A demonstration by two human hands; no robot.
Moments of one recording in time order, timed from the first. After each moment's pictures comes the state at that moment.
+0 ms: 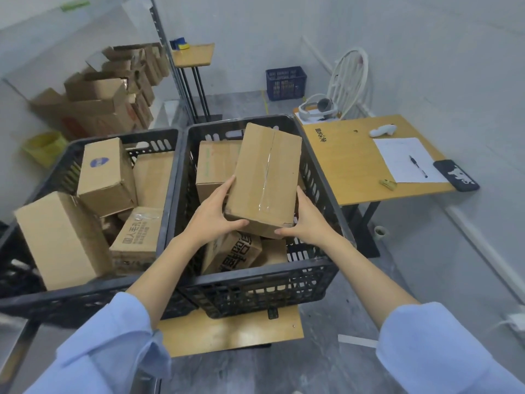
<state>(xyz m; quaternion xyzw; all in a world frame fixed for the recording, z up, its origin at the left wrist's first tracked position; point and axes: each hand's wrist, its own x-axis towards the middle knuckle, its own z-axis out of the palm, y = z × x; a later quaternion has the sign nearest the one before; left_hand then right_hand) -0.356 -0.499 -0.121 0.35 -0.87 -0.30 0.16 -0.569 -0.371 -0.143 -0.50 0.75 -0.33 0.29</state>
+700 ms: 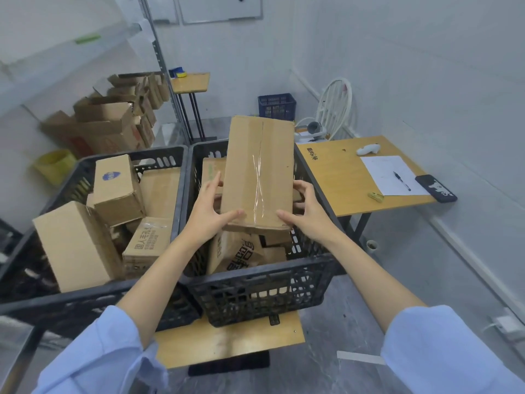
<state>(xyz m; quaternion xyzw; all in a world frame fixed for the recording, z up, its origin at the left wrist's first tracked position) -0.337 -0.479 -0.078 0.34 -0.80 -0.40 0.29 -0.550 -0.346 -0.090 -0.47 0.69 -0.46 0.30</state>
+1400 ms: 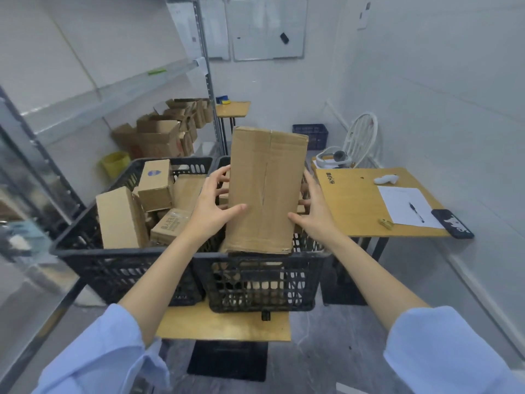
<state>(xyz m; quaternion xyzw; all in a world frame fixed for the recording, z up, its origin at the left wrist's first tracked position) -0.317 -0.381 -0.014 0.33 -0.76 -0.39 0.40 -0.548 -0.291 -0.038 -0.56 0.63 -0.50 0.21</state>
